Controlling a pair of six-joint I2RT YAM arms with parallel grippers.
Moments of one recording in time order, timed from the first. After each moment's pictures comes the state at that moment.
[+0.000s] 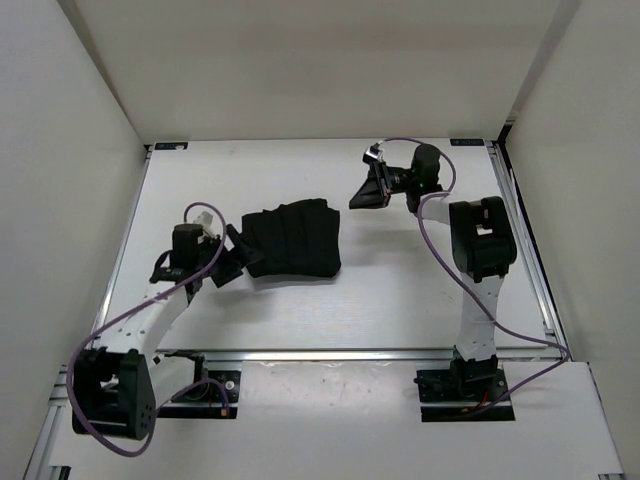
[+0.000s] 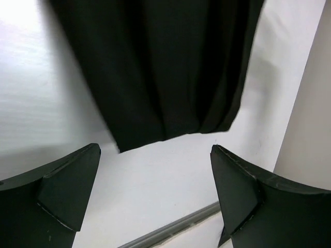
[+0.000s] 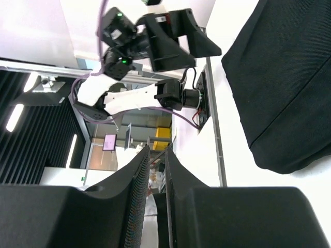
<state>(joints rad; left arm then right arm) -0.13 1.10 0.58 -0.22 0.38 -0.70 0.23 2.16 1.37 0.84 -1.55 1.43</state>
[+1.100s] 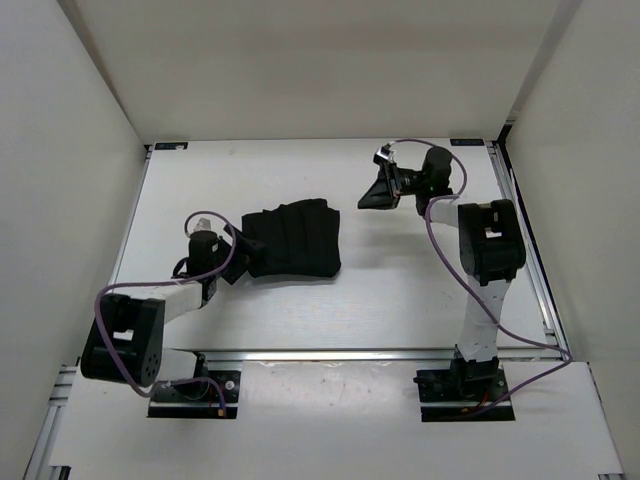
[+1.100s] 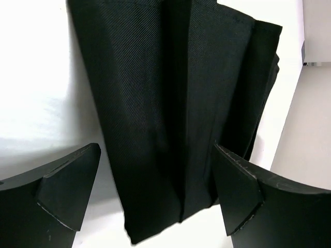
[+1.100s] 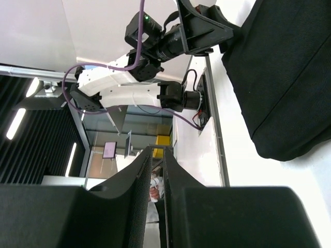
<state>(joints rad) -0.15 1.33 0.40 0.33 0.19 -0.99 0.18 2.10 1.29 0.89 -1.56 1.46</state>
